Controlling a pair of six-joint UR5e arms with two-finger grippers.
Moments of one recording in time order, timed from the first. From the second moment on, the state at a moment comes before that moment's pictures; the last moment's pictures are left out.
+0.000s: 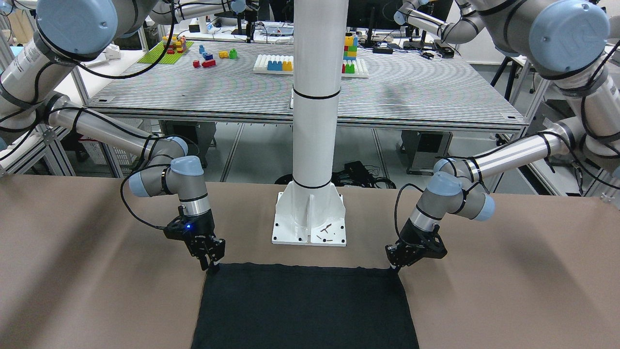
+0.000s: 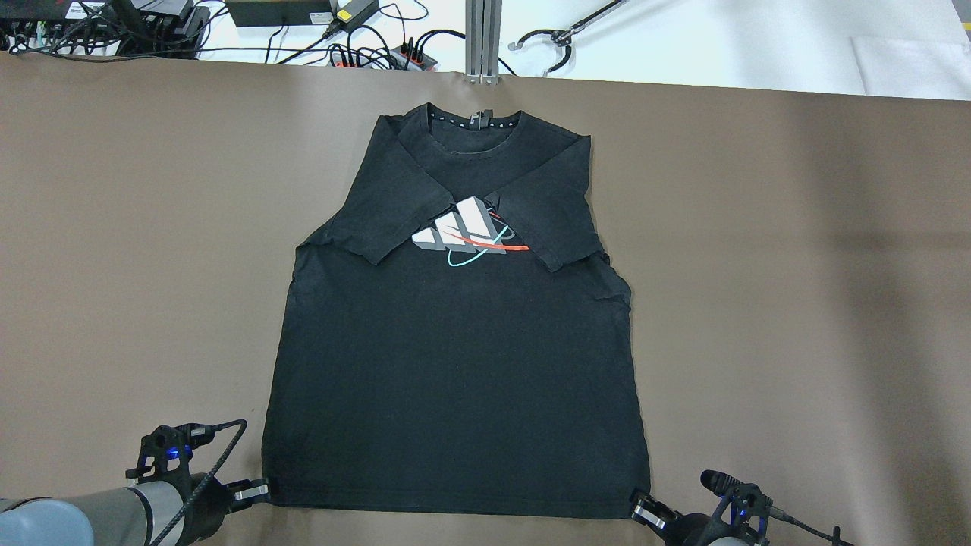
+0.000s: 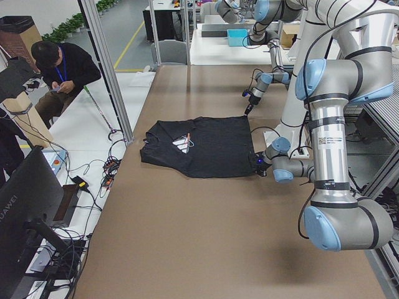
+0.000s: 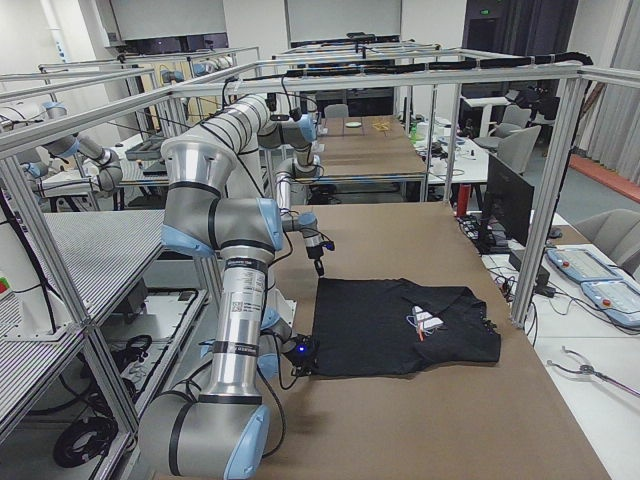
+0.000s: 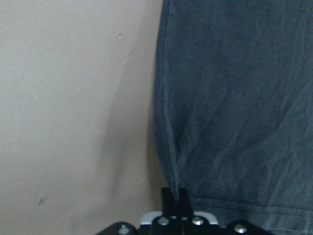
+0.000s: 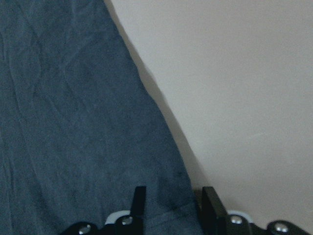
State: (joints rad) left arm -0.14 -1.49 -2.02 -2.33 -1.43 -1.73; right arm 0.01 -1.68 2.04 -0.93 1.12 1.98
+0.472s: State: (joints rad) left arm -0.15 -1.49 -2.08 -2.32 -1.44 -1.73; right arm -0.02 -1.68 2.05 -0.94 1.10 1.97
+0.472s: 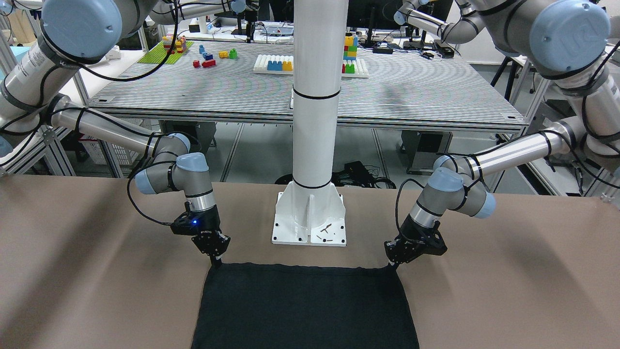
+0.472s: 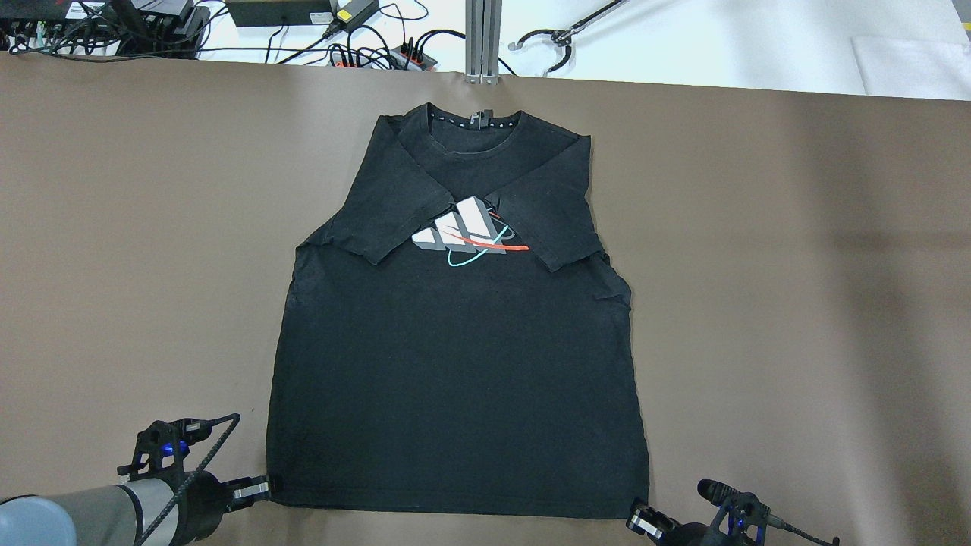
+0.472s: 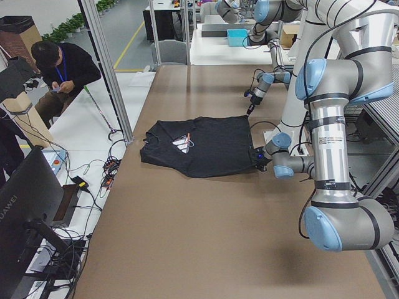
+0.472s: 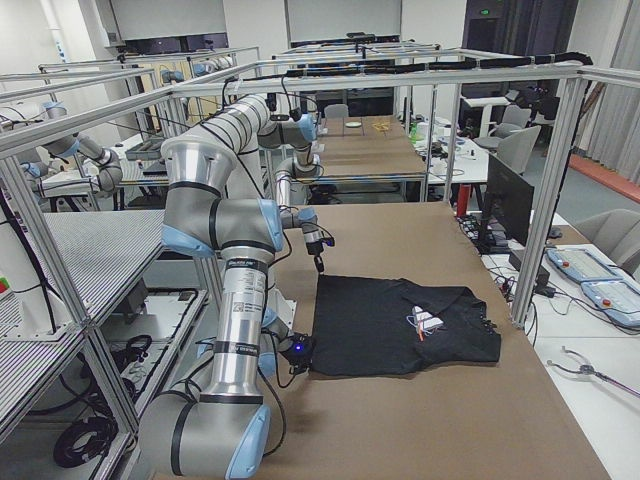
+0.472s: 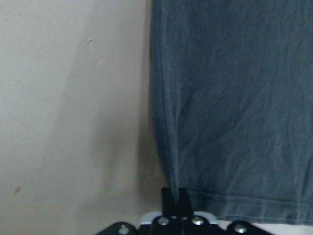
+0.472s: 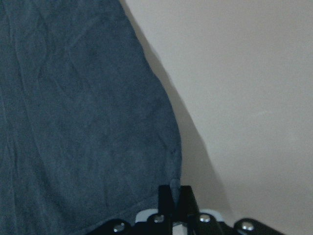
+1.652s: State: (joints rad) left arm -0.79 -1.86 -2.27 -1.75 -2.28 -1.49; right arm 0.45 -1.59 2.35 -1.13 1.81 1.50
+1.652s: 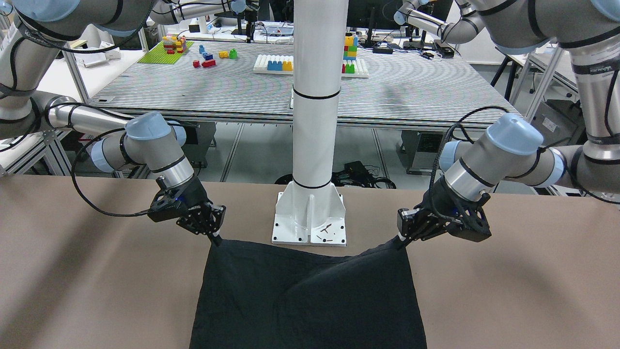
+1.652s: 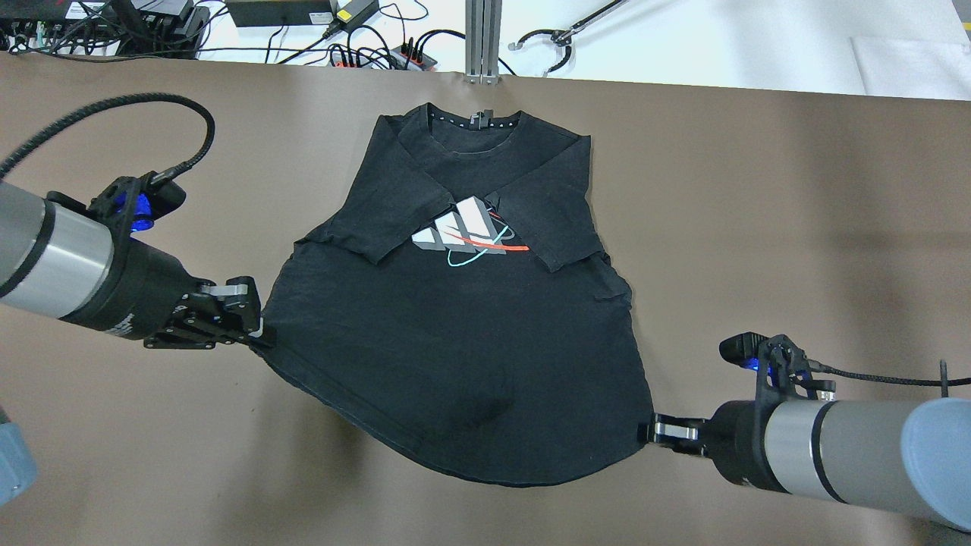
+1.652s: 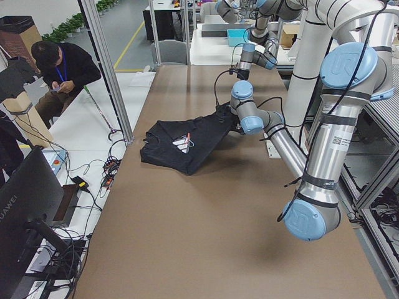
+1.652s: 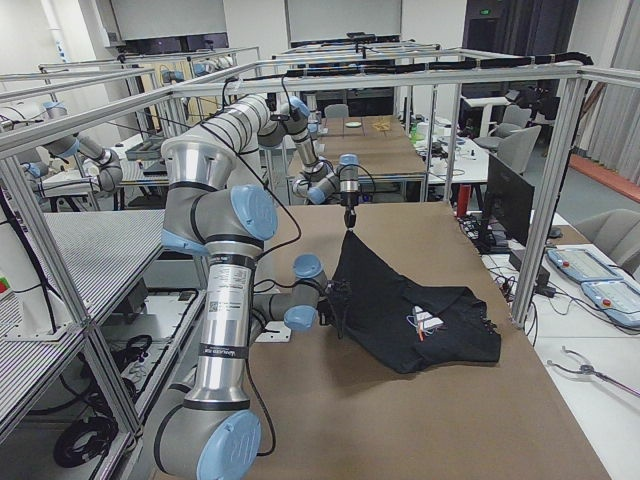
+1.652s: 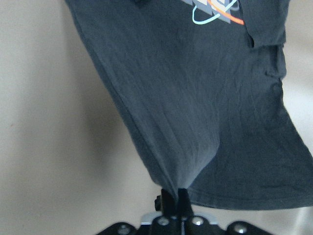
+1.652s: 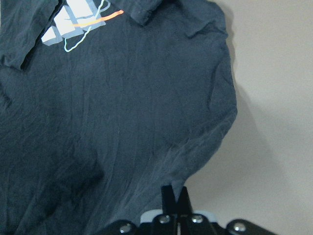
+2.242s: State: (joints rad) left arm -0.61 -1.61 -2.60 -1.73 -2.45 -1.47; right arm 0.15 -1.72 2.55 -1.21 1.99 1.49
